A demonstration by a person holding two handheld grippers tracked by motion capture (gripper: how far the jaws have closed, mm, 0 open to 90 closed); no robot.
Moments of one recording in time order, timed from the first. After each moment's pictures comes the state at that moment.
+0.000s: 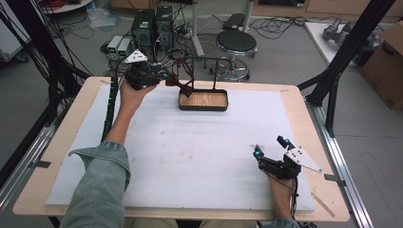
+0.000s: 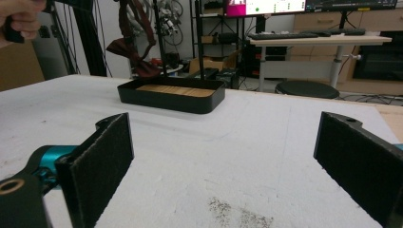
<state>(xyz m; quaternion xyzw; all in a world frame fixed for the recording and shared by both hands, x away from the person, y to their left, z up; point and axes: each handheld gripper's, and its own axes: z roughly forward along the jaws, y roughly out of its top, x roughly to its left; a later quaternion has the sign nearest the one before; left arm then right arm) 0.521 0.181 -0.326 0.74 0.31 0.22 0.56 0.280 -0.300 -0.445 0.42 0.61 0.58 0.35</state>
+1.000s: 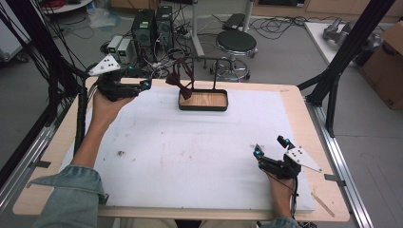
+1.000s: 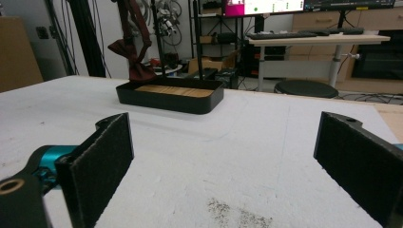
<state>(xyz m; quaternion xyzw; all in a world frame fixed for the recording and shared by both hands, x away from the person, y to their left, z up) 0.428 0.222 -0.288 0.73 0.27 0.26 0.58 0.281 -0.300 -0.445 0.42 0.61 0.58 0.35</state>
